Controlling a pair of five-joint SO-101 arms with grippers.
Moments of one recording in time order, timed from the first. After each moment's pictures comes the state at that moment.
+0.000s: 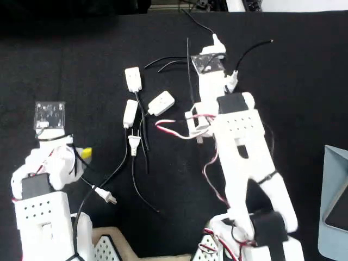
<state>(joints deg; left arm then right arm) -20.3 -66.2 65.0 63.3 -15.3 -11.8 -18.0 25.5 73.3 -3.3</state>
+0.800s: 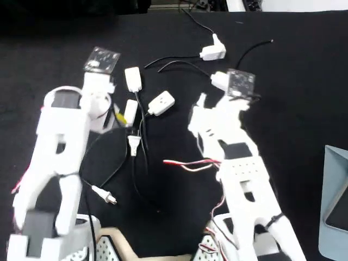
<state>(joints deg) -0.4 -15.3 20.3 70.5 -15.3 -9.0 -38.5 62.2 24.6 -22.5</state>
